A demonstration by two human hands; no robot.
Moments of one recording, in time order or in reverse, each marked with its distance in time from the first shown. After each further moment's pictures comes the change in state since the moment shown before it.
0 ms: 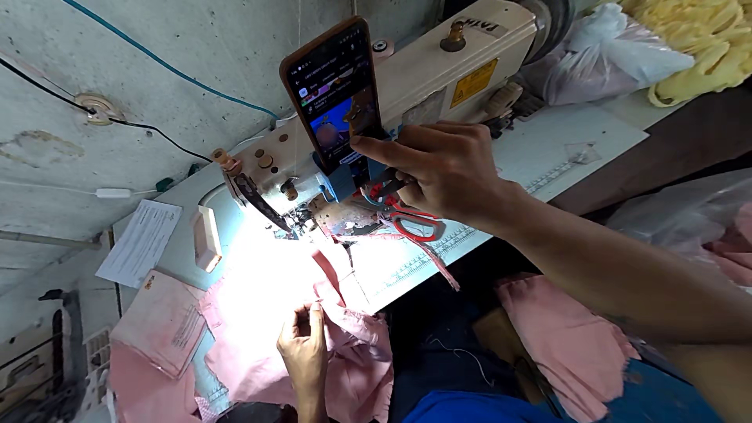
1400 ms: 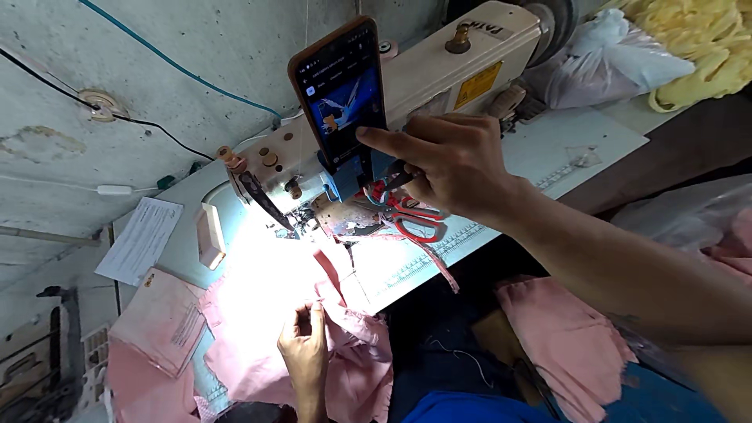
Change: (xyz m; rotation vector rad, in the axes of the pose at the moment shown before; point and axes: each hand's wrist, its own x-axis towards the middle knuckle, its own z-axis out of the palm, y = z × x) left_hand -0.001 -0.001 0.001 -0.013 0.007 -0.013; right_hand 0.004 0.003 -0.005 -0.003 0.001 -0.004
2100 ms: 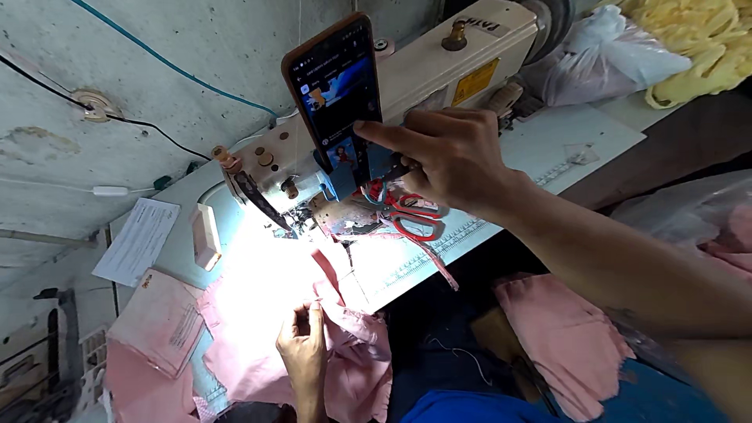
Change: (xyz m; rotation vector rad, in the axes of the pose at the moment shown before) left_hand 0.000 0.001 0.000 0.025 -0.003 0.015; right_hand 0.001 0.005 0.001 -0.019 -0.003 0.017
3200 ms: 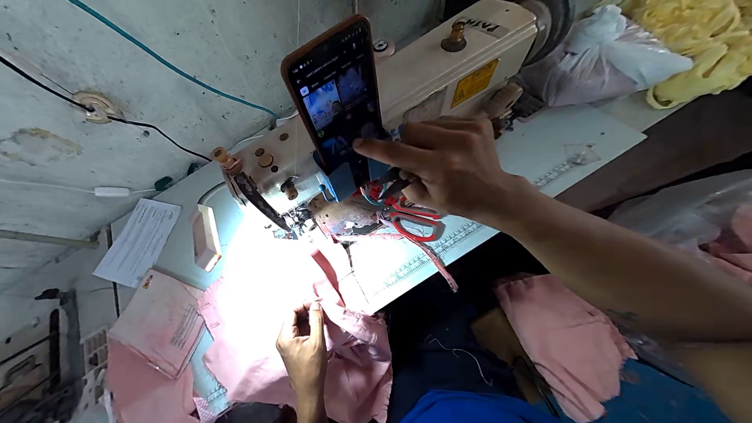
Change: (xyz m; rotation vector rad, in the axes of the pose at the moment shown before) left_hand 0.000 -0.001 0.000 -0.011 0.002 0.003; right_hand -0.004 -0.001 0.001 0.035 -0.009 -0.052
